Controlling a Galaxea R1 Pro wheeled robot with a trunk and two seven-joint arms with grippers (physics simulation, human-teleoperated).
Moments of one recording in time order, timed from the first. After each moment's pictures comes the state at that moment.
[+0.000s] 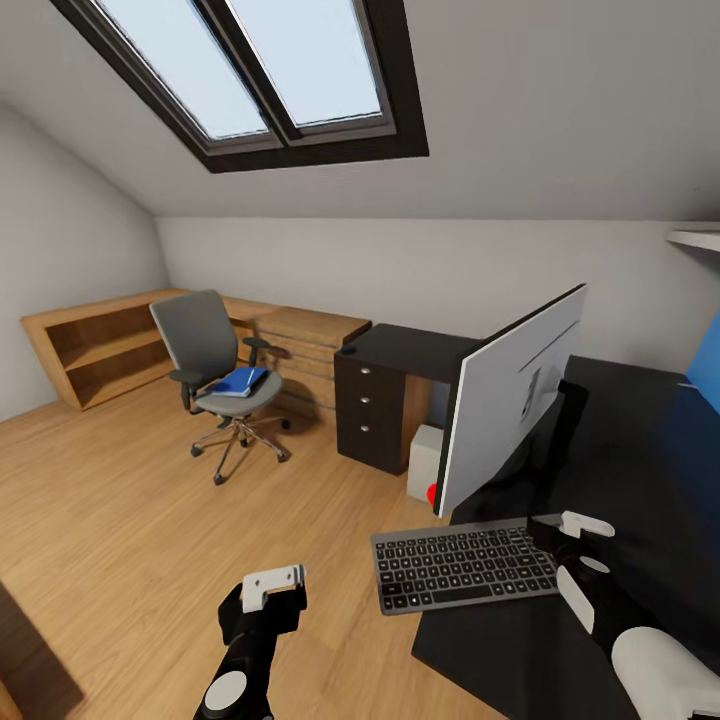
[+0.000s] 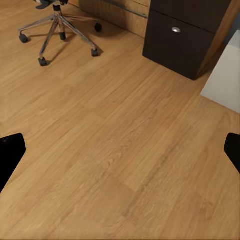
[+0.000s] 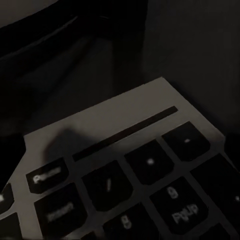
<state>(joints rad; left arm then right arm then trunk) -0.01 -0.07 -0.40 -1.61 0.22 0.39 0.60 -0.67 -0.21 -0.10 -0.43 -0.21 -0.04 -0.12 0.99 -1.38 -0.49</state>
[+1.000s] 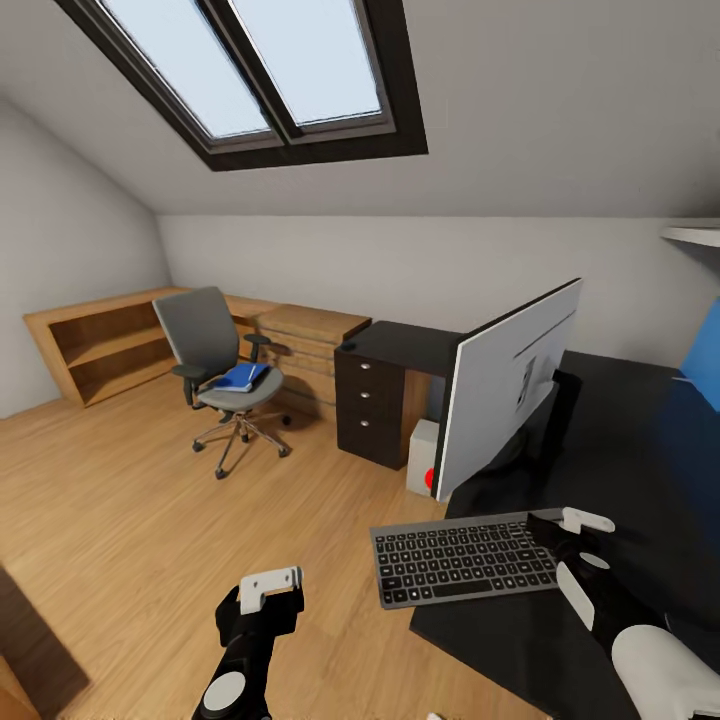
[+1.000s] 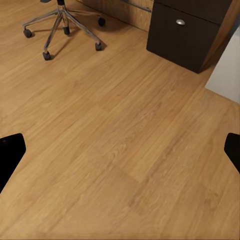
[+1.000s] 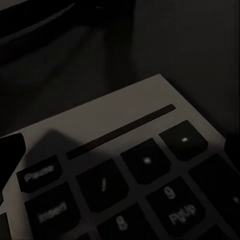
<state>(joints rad) -0.01 -0.06 -0.39 -1.60 0.22 0.39 0.60 -0.67 -0.21 -0.10 -0.46 -0.20 -0.03 -0.13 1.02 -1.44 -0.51</state>
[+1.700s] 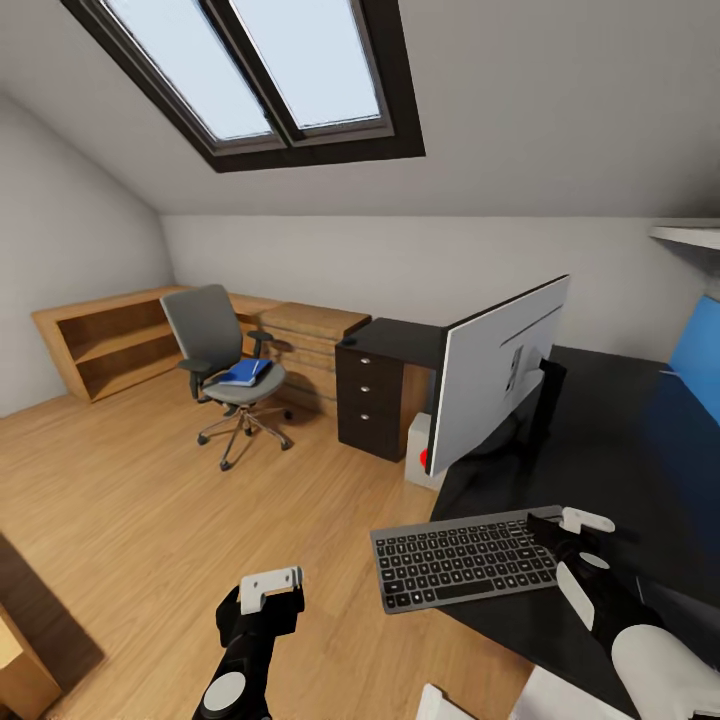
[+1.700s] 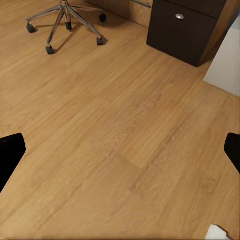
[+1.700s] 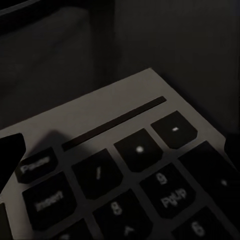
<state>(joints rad) -0.01 -0.06 -0.39 -1.60 0.22 0.39 0.60 -0.67 -0.21 -0.10 -0.46 -0.20 -0.03 -0.13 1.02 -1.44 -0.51</state>
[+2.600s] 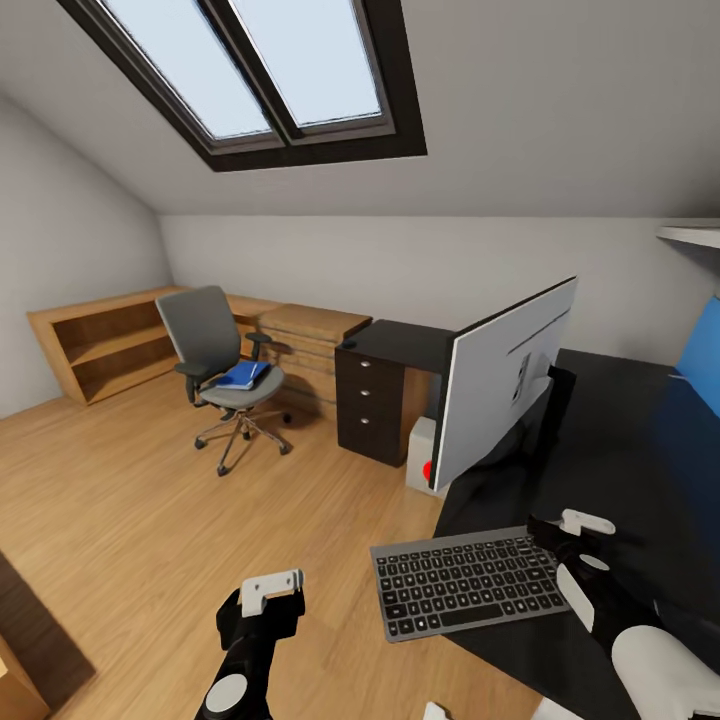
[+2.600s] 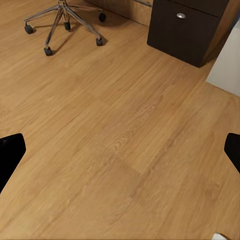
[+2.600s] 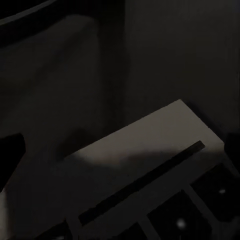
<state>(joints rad) -0.01 -0.06 -0.40 -1.58 0.22 0.39 0.60 -0.67 -0.21 -0.09 -0.45 -0.20 -0.04 -0.13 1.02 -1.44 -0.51</state>
